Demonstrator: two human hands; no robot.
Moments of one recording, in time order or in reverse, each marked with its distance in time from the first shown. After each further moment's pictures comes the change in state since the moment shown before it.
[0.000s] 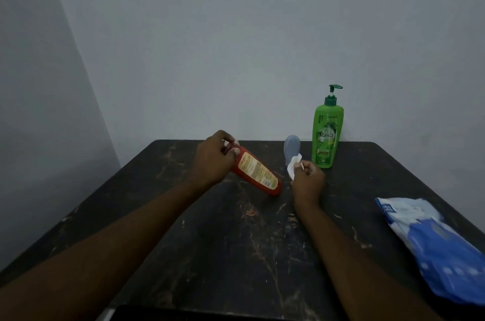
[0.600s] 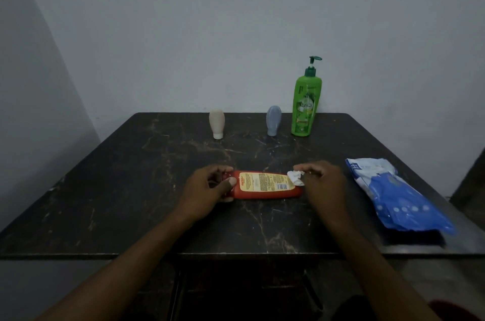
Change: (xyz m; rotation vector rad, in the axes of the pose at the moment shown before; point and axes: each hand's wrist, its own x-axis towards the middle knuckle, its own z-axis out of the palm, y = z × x) left_hand -0.120 -0.038 0.010 -0.410 -0.328 -0.223; right_hand -0.084 -0.025 -0.132 -0.411 -0.272 -0.156
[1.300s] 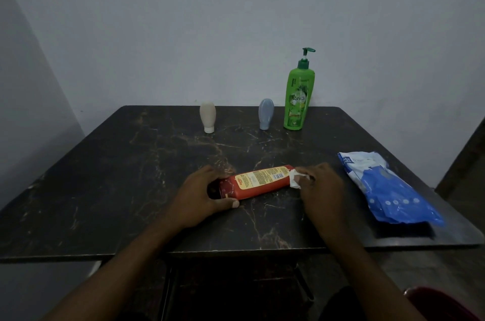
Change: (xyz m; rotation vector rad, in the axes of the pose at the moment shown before) left_hand -0.002 -0.014 -0.002 0.595 -0.116 0.244; right_hand -0.016 0.011 -0.002 -0.303 0.054 0.090
